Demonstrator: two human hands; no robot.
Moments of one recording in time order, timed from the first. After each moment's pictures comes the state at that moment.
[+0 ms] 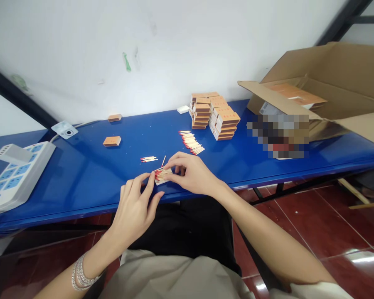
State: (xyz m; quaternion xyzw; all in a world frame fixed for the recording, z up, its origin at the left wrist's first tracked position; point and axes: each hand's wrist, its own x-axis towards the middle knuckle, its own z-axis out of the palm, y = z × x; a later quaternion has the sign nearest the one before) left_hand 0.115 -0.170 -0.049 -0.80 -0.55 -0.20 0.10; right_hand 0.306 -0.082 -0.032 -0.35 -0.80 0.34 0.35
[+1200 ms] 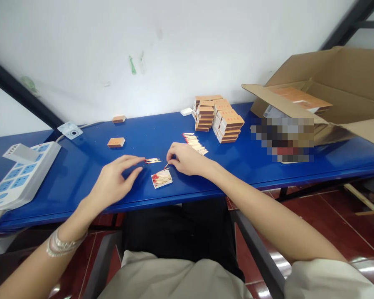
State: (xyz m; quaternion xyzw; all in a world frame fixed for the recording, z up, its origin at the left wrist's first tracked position) left_hand 0.061 -0.122 -0.014 -0.80 -0.53 -0.28 -0.03; right_hand 0.293 -0.022 -0.028 -0.34 -0.89 0.21 0.22
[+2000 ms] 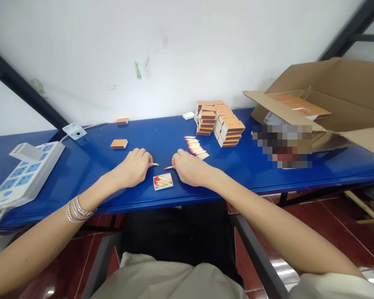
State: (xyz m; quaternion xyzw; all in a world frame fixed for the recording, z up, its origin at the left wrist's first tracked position) left_hand 0.074 -0.068 -0.007 -0.85 -0.52 0.02 0.05; right_hand 0.293 -0.048 -0.020 -0.37 -0.92 0.10 0.10
